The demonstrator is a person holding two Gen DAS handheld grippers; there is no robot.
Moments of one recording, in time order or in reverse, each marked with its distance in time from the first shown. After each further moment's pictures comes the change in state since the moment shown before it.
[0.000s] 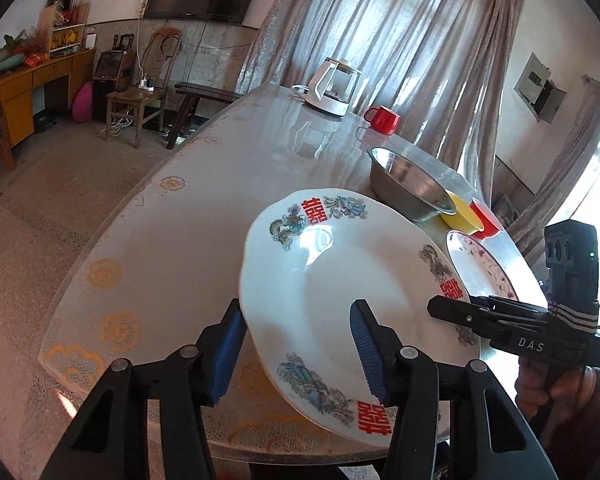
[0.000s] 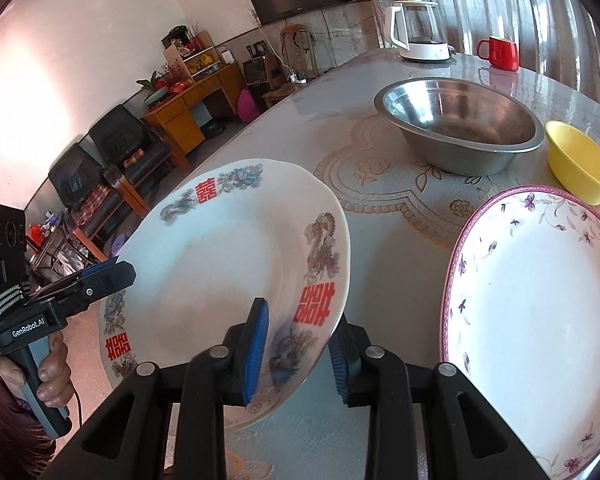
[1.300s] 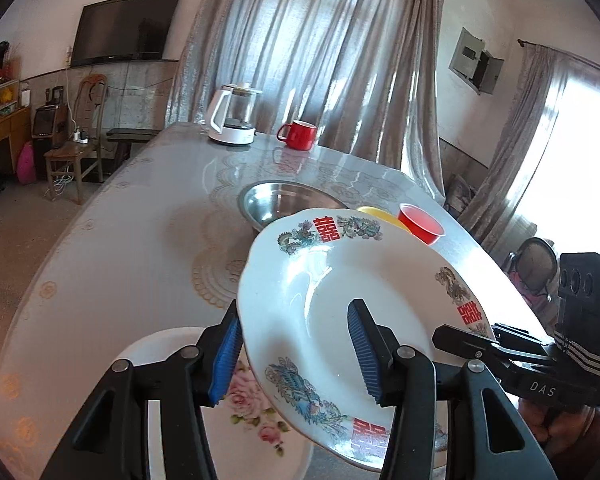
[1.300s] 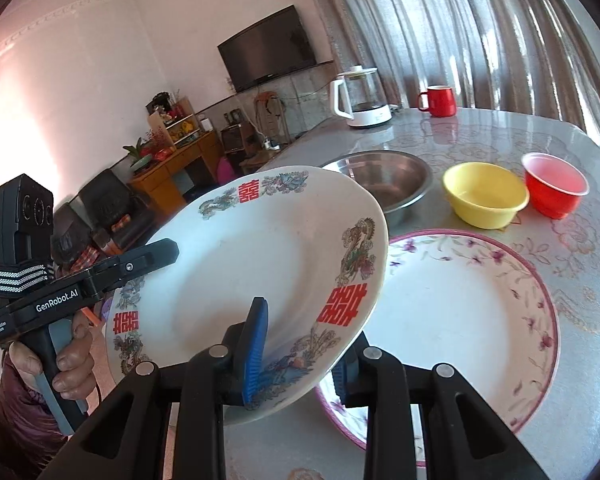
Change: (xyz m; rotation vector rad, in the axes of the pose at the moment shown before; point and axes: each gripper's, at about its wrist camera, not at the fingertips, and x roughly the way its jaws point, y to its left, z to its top) left arm 0.029 -0.128 0.050 0.205 -0.053 -0.161; right arm -0.103 -0.049 -0.020 0.091 -0.255 -0.072
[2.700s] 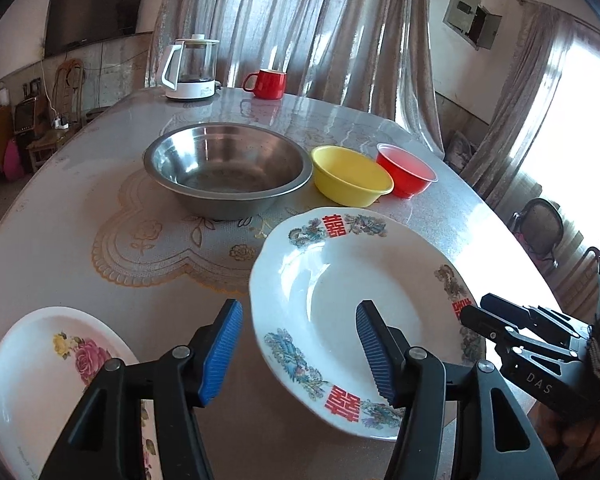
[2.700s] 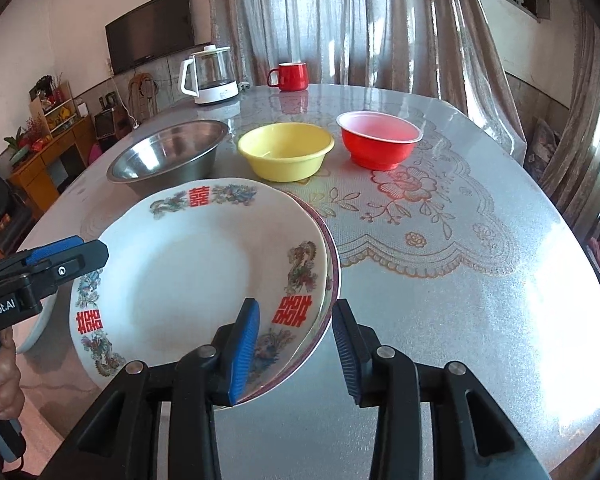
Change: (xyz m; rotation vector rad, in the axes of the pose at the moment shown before) left arm 0.077 -0.067 -0.019 0.037 0.146 0.024; right arm -0.032 -0.086 -0.027 0.073 0.076 -0.473
